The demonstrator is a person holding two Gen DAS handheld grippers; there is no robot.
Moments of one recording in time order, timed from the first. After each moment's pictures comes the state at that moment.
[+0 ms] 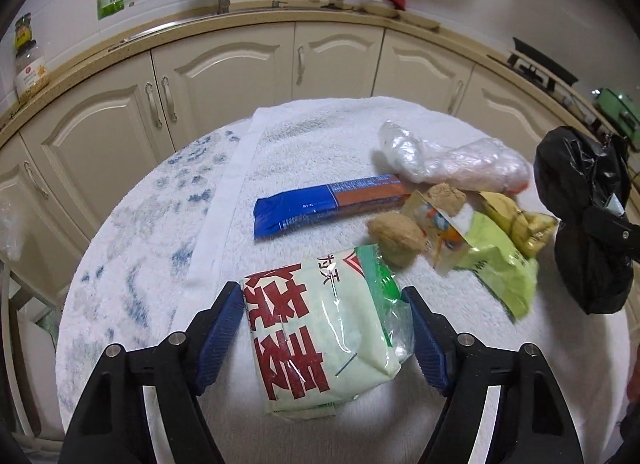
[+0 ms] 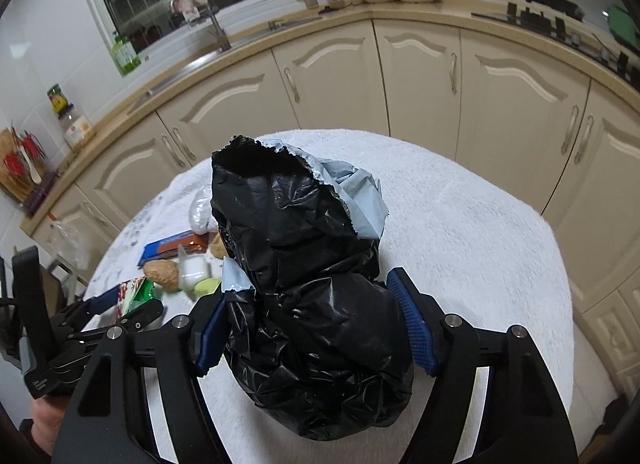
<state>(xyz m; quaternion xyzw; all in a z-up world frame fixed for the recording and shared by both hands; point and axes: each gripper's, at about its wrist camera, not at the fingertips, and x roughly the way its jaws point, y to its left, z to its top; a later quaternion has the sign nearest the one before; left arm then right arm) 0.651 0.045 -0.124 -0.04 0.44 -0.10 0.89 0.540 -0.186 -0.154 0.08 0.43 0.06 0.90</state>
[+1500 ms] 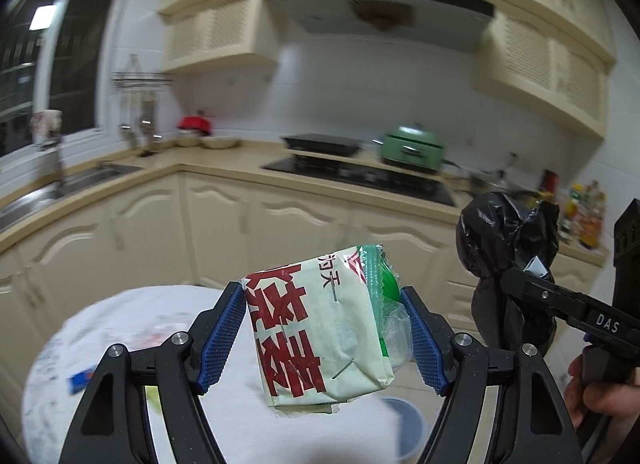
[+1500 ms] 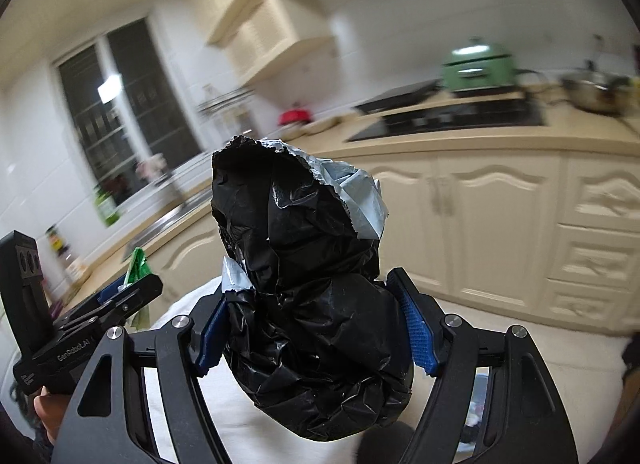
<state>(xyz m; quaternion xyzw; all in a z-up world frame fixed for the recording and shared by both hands) 0.526 -0.063 -0.024 0.01 0.21 -0.38 0.90 0.314 -0.347 -0.002 0.18 0.22 -0.08 0.96</state>
